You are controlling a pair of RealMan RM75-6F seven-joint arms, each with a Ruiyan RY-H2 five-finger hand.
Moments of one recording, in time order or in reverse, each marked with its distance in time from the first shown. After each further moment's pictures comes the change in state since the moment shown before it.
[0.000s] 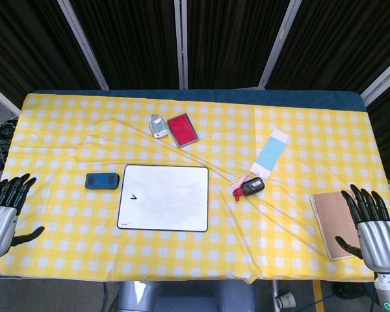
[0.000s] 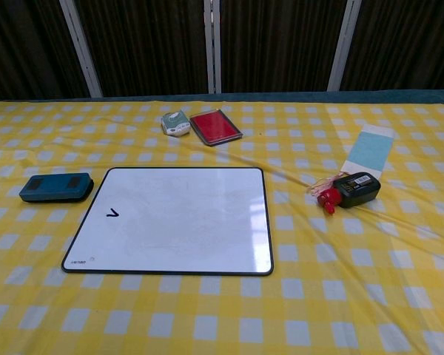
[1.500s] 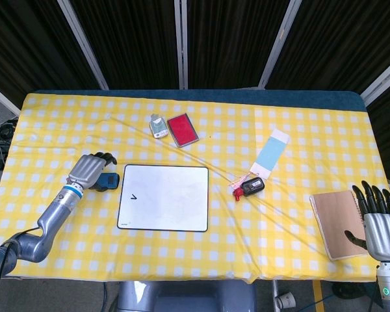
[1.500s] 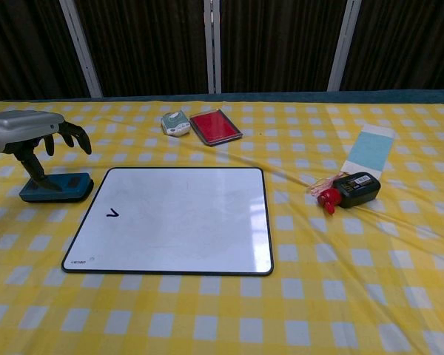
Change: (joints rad) left arm -0.586 -0.455 -0.140 0.678 -0.284 -0.738 -0.045; right arm 0.031 -0.046 0.046 0.067 0.173 -0.104 -0.058
